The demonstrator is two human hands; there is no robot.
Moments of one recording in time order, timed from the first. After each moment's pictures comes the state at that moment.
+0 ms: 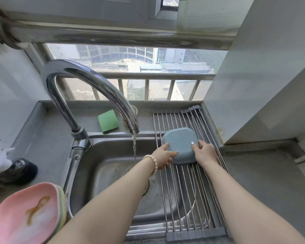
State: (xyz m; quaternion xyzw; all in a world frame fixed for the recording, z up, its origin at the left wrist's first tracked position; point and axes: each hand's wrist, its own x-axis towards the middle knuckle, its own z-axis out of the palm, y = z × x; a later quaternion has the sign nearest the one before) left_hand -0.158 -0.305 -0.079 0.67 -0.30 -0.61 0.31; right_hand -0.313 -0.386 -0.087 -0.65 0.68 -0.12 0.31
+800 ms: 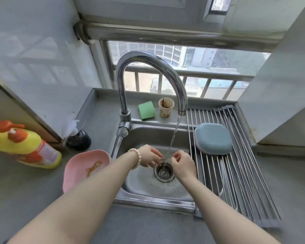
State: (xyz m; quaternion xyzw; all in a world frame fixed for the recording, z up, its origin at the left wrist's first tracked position) left_hand -0.059 -0.174 -0.058 0.74 -0.35 -0.54 0.19; right_hand -0.212 -0.227 -0.086 -0.75 0.55 -0.09 0.36
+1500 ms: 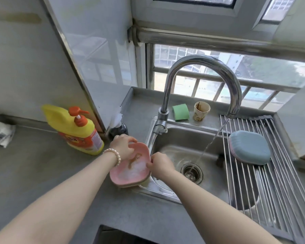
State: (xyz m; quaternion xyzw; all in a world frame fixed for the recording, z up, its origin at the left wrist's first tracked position) left_hand 0.074 -0.023 -0.052 0.89 -0.37 -0.20 0.15; right_hand -0.073 -0.105 -0.050 -0.86 0.36 0.14 0.33
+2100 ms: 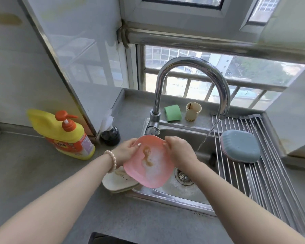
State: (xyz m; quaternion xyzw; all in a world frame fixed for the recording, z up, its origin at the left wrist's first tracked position) left_hand 0.037 -0.037 -0.024 0.76 -0.27 -0.43 0.41; right_hand -0.110 -0.168 -0.007 -0.93 0.32 0.00 0.19
